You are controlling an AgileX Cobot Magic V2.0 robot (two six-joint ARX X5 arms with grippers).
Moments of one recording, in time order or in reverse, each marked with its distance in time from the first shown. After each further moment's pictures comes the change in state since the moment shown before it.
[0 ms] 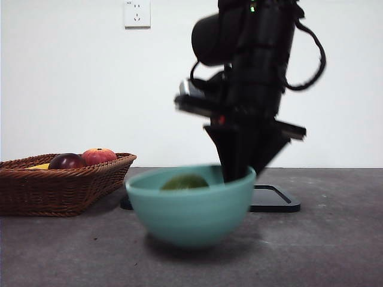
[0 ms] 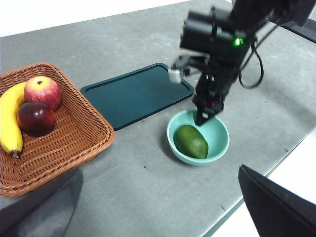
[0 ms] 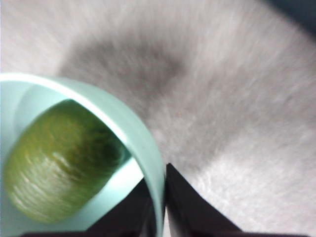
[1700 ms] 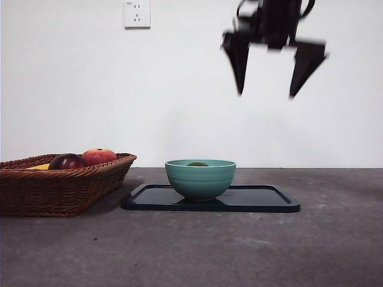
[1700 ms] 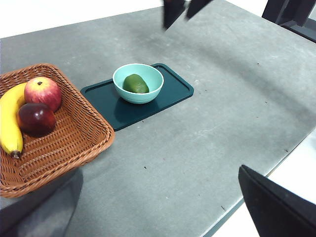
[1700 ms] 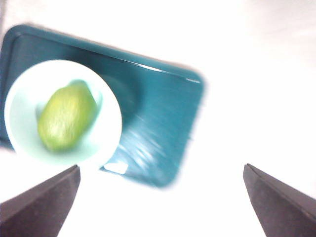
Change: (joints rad) left arm 0.000 0.000 0.000 0.001 0.000 0.004; right arm -0.284 0.168 0.788 -0.409 0.235 -0.017
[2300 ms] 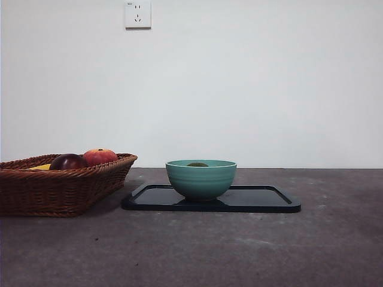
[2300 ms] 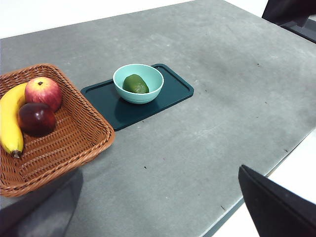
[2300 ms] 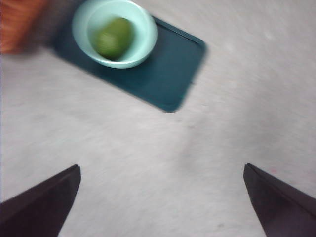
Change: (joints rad) left arm 0.000 0.000 0.000 0.001 0.000 0.000; right arm 0.304 -0.935 -0.747 0.118 0.149 0.006
